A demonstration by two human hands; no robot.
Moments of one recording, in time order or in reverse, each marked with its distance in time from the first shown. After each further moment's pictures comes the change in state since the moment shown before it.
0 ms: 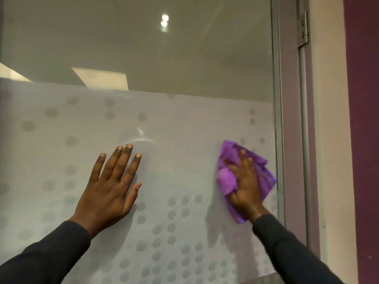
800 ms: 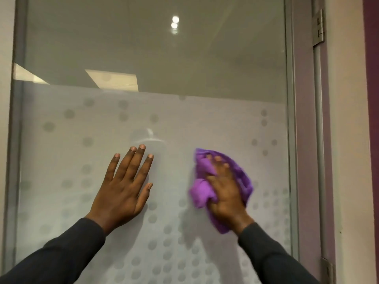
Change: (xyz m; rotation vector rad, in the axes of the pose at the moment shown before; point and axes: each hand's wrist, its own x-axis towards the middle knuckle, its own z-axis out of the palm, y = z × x) left_hand 0.001 0.000 -0.002 0.025 -0.022 0.002; right_hand -0.004 -0.073 0.036 0.102 -0.002 -0.194
